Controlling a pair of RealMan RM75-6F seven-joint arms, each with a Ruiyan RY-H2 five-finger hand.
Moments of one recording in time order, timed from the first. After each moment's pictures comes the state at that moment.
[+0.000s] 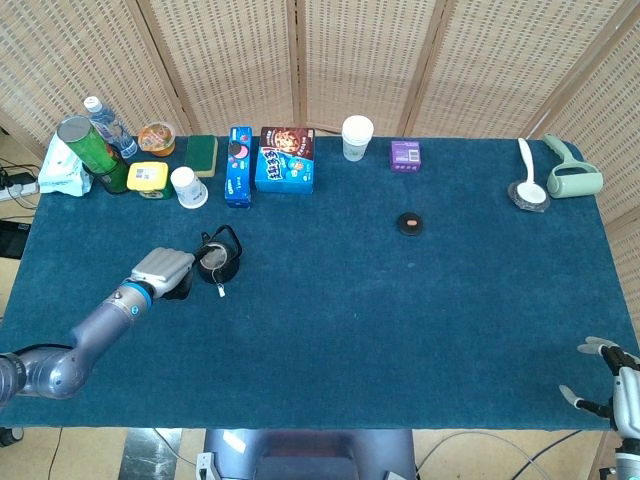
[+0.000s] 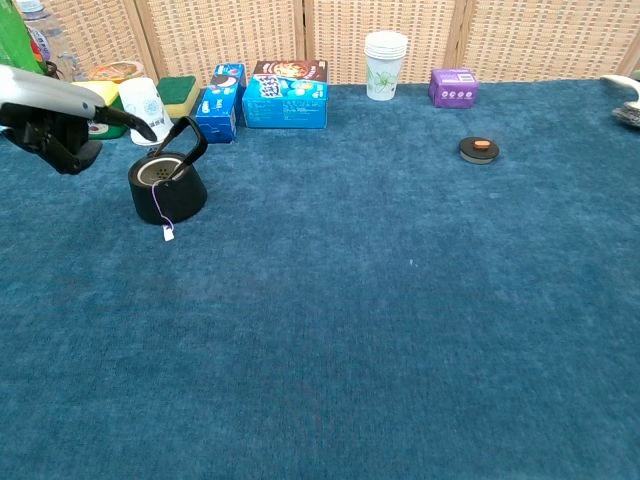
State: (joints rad) left arm -1.05 -1.09 0.09 -1.72 0.70 0.66 0.23; right arm -0.07 -1.27 0.09 -1.40 -1.36 1.45 0.25
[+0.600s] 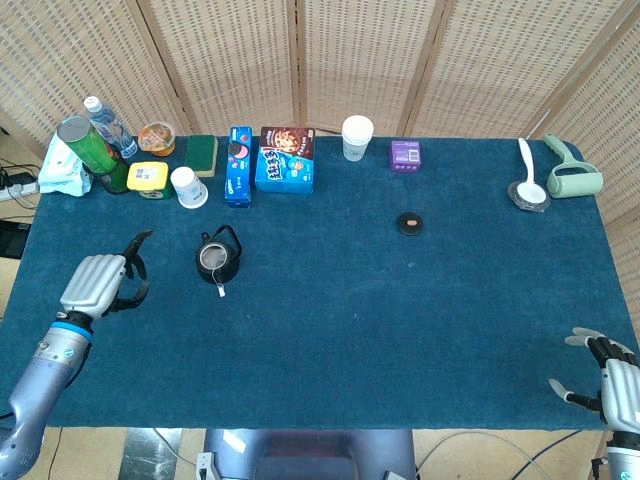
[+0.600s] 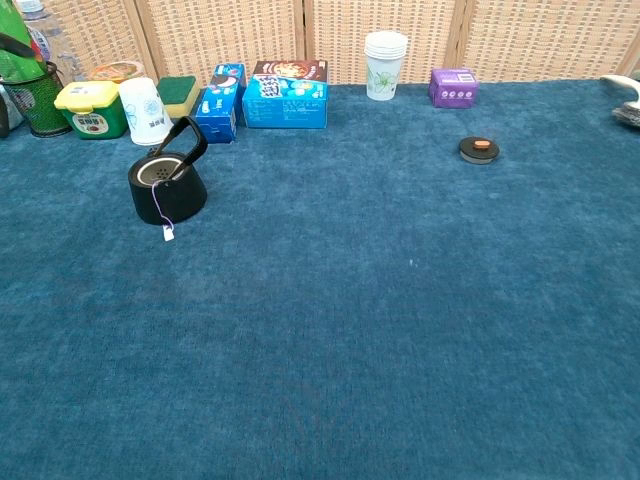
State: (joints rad) left arm -0.61 -1.08 0.06 -1.83 1.07 1.27 0.04; right arm -0.05 -1.26 0.09 -1.45 -1.42 1.48 0.20
